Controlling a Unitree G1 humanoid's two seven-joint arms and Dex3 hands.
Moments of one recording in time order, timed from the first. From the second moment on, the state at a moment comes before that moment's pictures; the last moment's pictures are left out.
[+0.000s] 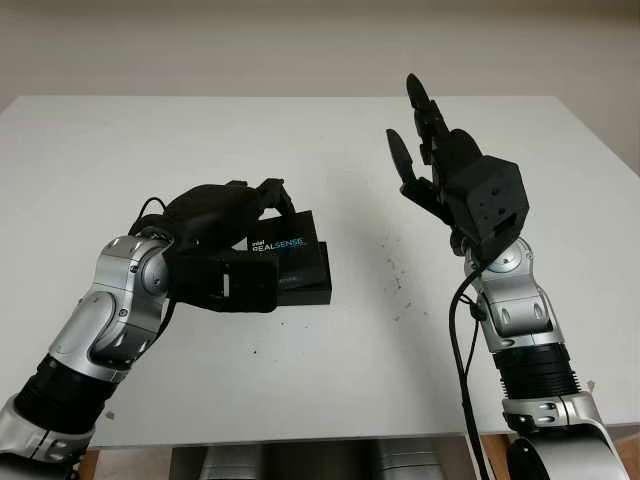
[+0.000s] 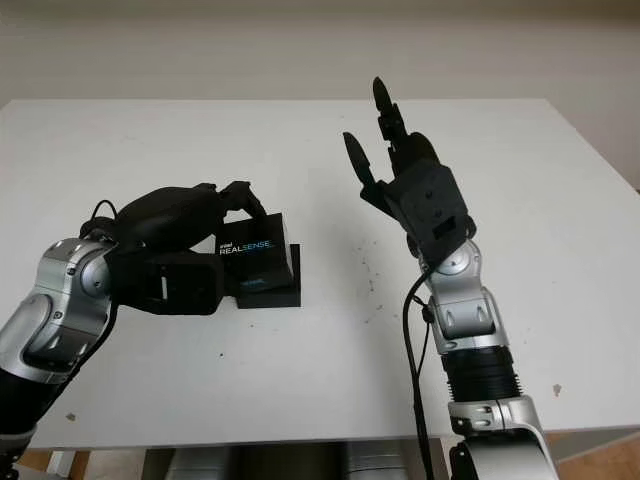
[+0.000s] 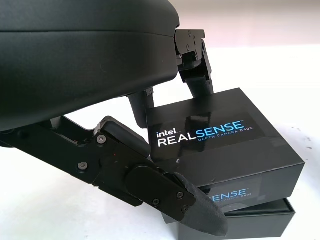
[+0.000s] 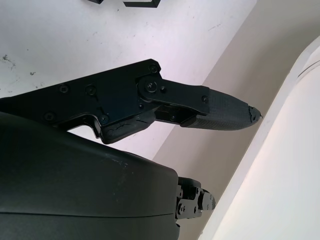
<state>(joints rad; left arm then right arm) -0.50 0.58 -0.28 -0.15 0.71 0.20 -0.57 -0.56 -0.24 0.00 0.19 -0.15 0.11 0.08</state>
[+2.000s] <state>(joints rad) -0.54 0.61 -0.38 -0.12 0.87 0.05 -0.69 -0.52 -0.24 0.00 0.12 -0.16 0.18 0.06</state>
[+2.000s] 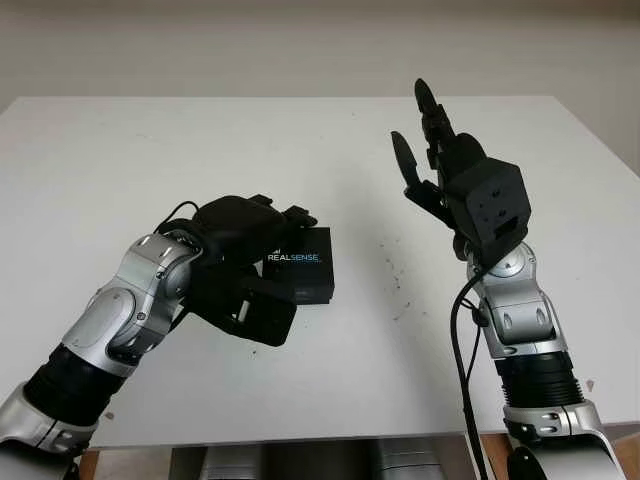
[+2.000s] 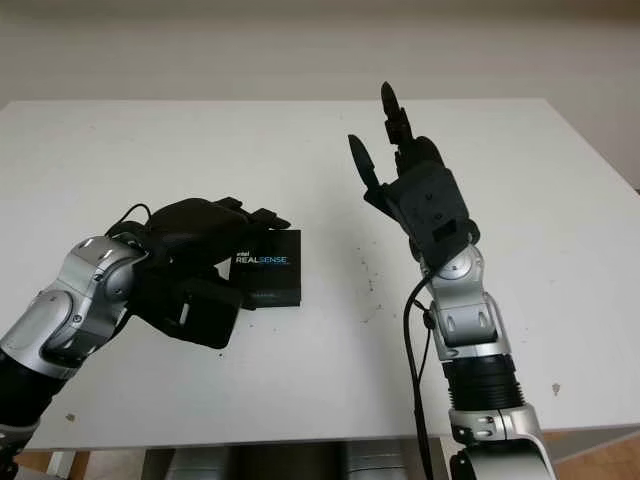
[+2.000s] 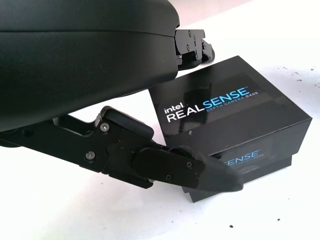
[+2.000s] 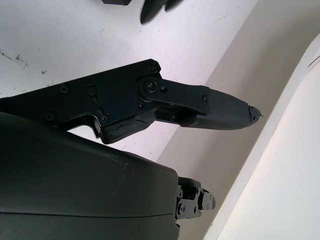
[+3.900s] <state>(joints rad) -0.71 0.50 -0.41 0.29 0.86 0.13 -0.54 -0.51 -0.24 0.00 0.12 -0.16 0.14 0.07</state>
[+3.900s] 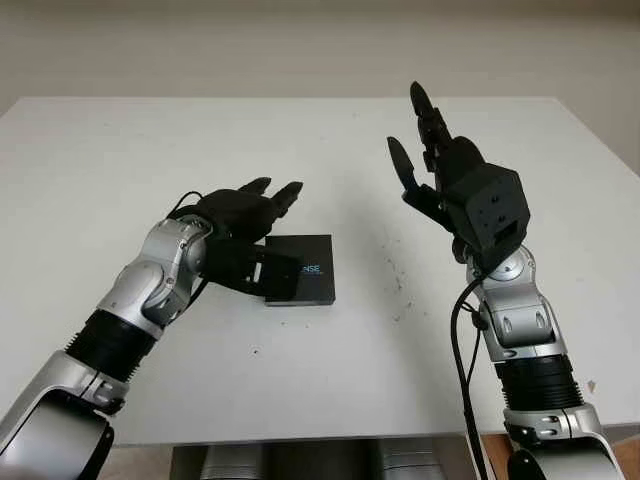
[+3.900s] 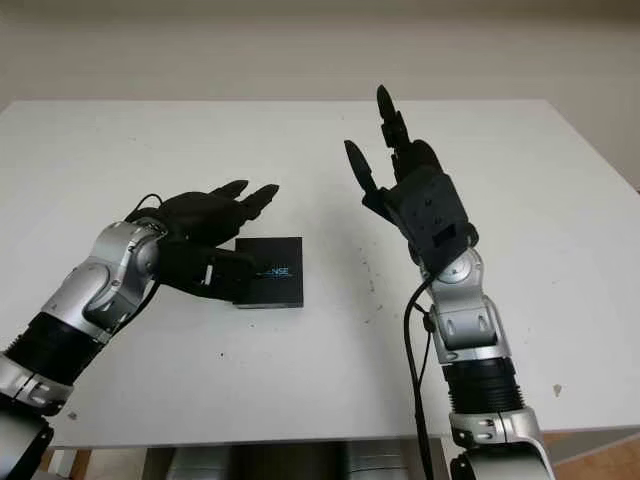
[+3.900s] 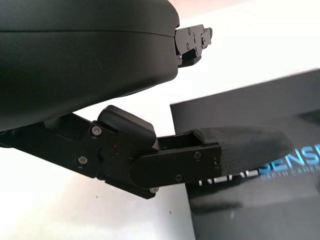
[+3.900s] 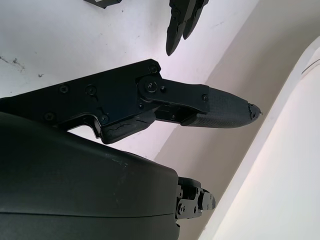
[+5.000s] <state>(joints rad) -0.63 0.40 -0.22 0.25 0.49 0.05 -0.18 -0.49 -0.23 0.01 0.12 -0.18 0.13 0.06</state>
